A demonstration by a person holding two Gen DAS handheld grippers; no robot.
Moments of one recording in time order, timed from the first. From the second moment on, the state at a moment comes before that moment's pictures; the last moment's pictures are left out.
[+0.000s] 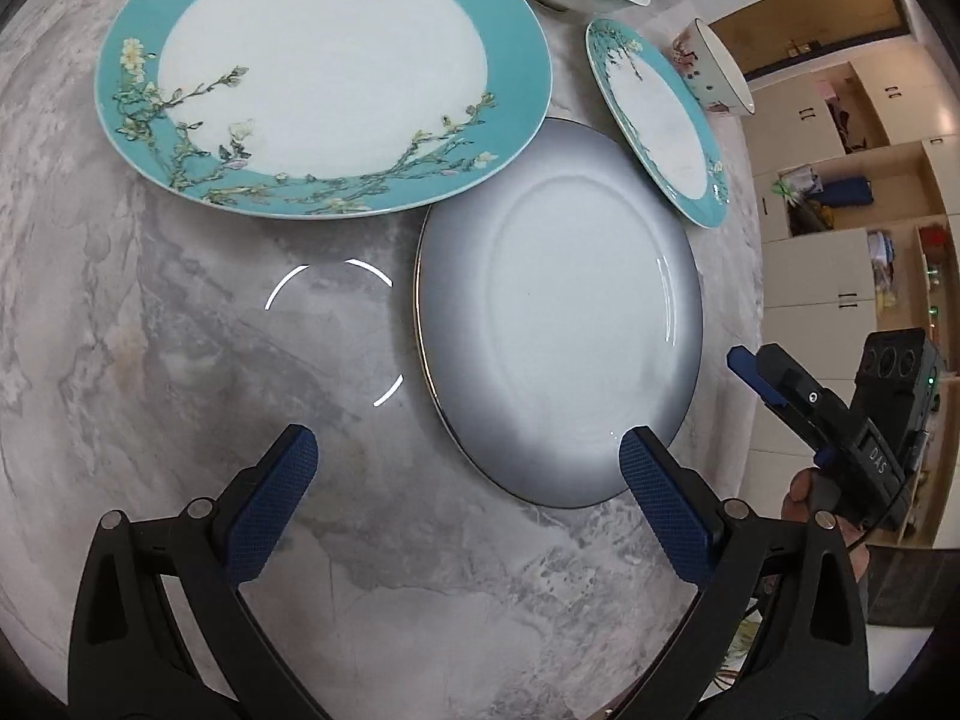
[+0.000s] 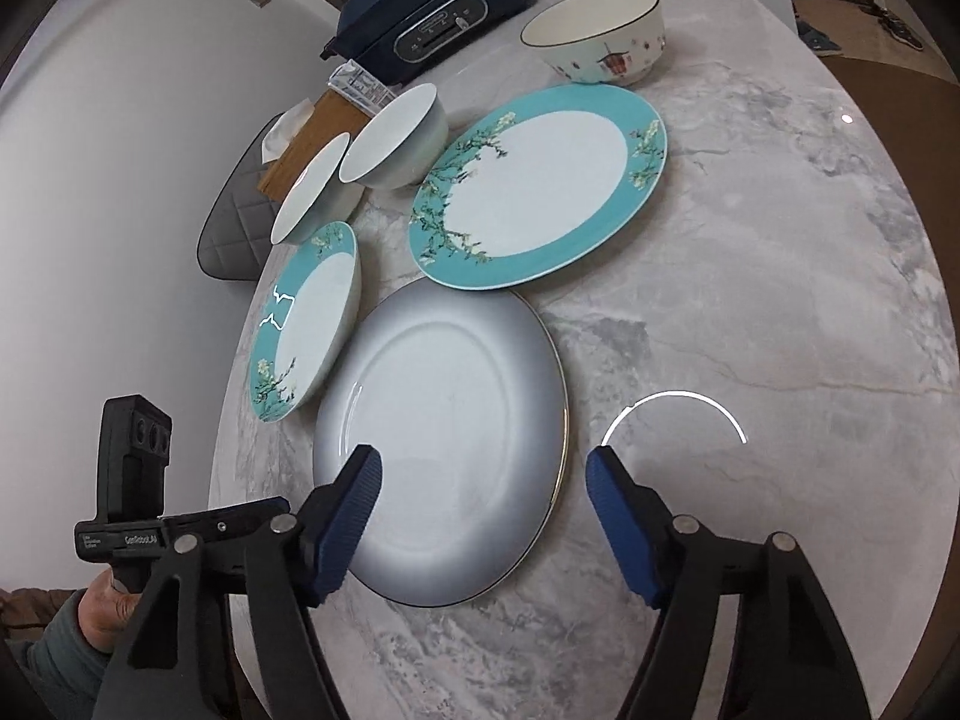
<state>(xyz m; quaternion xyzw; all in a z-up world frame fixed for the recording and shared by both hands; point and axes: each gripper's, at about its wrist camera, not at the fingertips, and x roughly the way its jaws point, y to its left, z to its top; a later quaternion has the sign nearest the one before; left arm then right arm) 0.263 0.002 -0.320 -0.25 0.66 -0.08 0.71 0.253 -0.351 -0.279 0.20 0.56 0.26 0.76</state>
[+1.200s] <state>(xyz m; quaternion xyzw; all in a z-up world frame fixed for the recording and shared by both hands) 0.301 0.003 -0.330 -0.23 0.64 -0.10 0.72 0.297 -0.352 -0.316 0.15 0.62 0.31 0.71</state>
